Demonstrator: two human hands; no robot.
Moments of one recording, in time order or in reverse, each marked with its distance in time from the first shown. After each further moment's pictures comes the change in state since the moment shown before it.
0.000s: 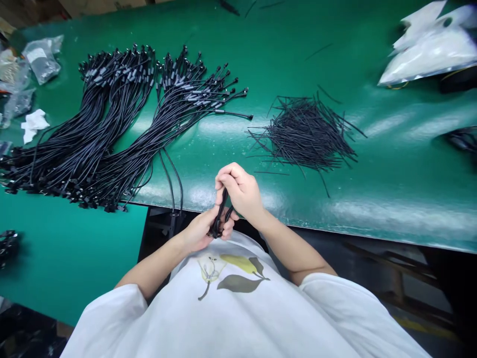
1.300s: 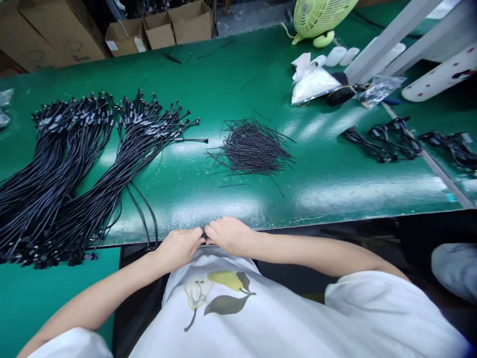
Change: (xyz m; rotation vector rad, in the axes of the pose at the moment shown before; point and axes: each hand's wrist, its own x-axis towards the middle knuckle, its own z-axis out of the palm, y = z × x) left_hand 0.008 0.027 -0.008 1.965 -0.151 0.265; right_hand -0.064 0.013 -0.051 -0.982 -0.701 0.011
